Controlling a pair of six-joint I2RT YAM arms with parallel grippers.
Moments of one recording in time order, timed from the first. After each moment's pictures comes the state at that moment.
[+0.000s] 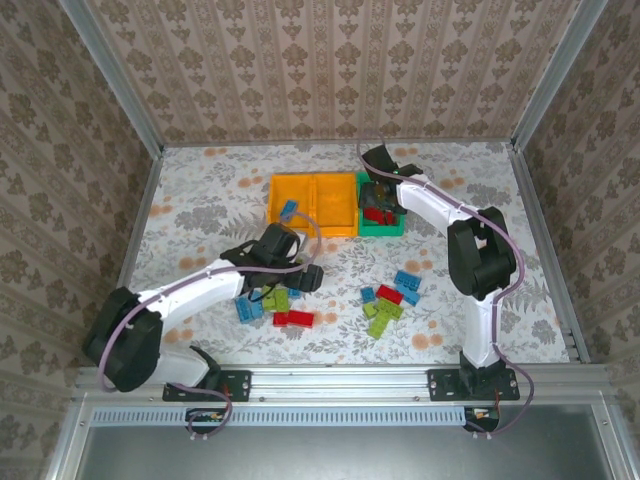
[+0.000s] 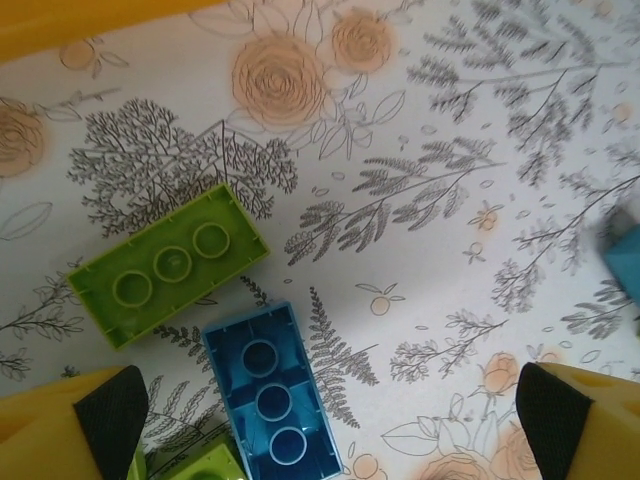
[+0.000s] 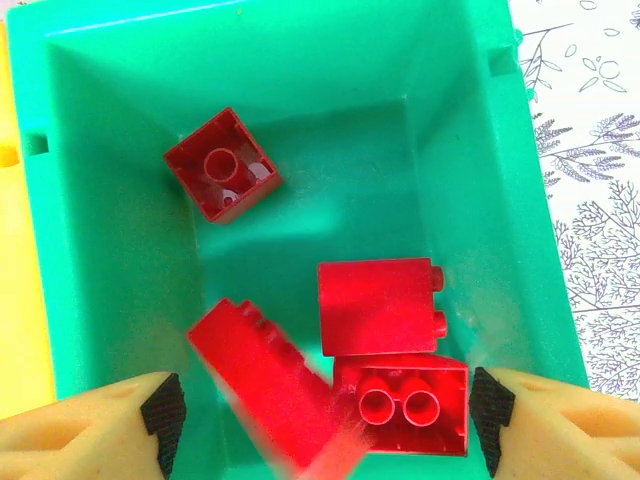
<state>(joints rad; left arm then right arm) -0.75 1.40 0.79 -0.43 0.05 -0.34 0.39 2.02 1.62 -0.70 0.24 0.54</state>
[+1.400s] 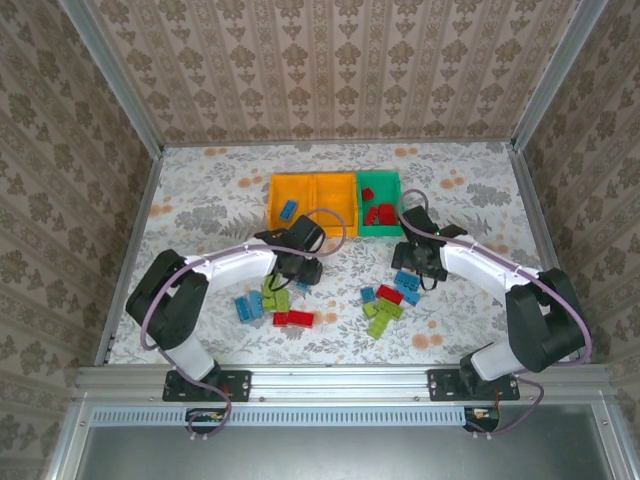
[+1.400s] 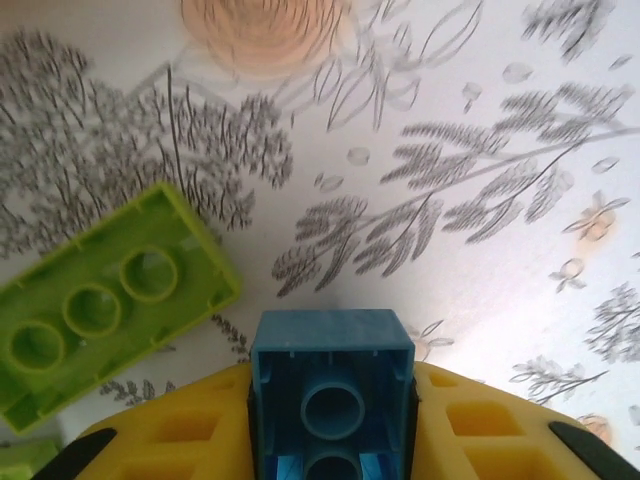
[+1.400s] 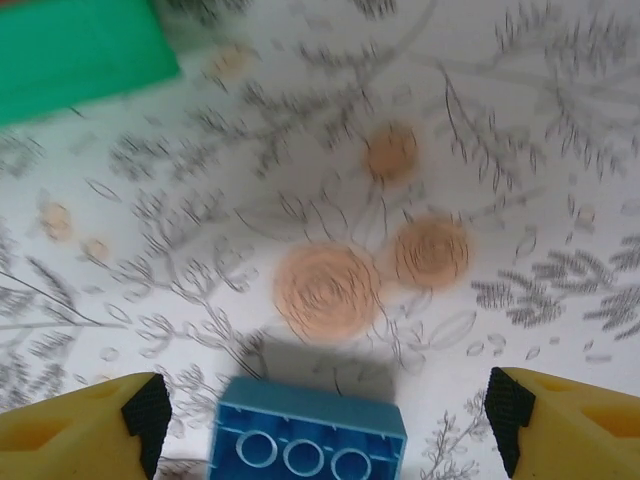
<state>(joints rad) -0.77 1.65 1.02 -0.53 0.00 -0.34 0.39 1.46 0.86 -0.69 0.19 0.71</state>
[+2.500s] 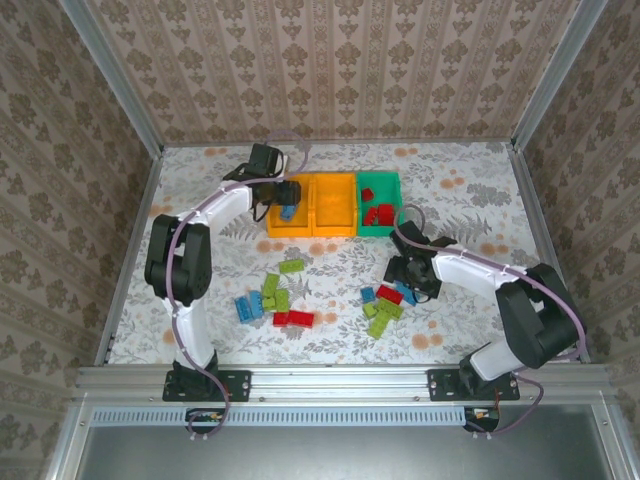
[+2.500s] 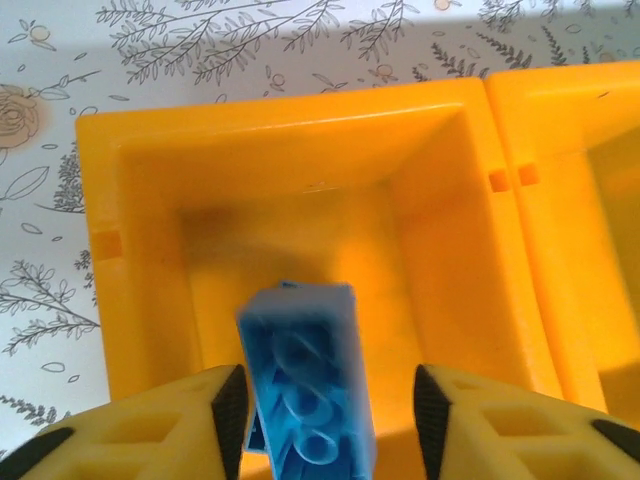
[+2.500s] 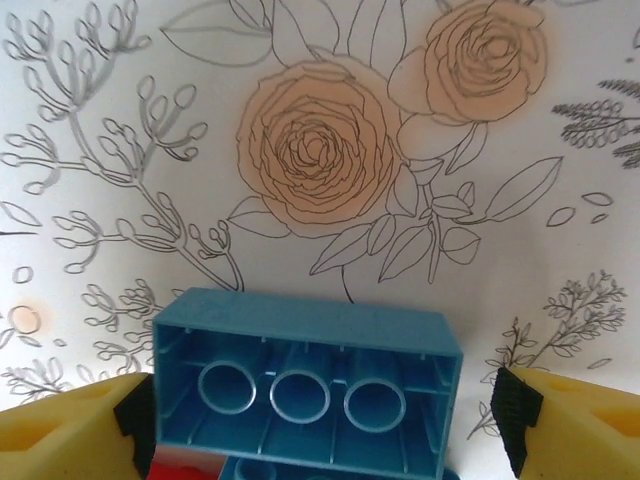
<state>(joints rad) -0.39 1.95 1.48 -0.43 0.10 -0.21 0.45 1.51 0.79 -0.63 0.12 0.85</state>
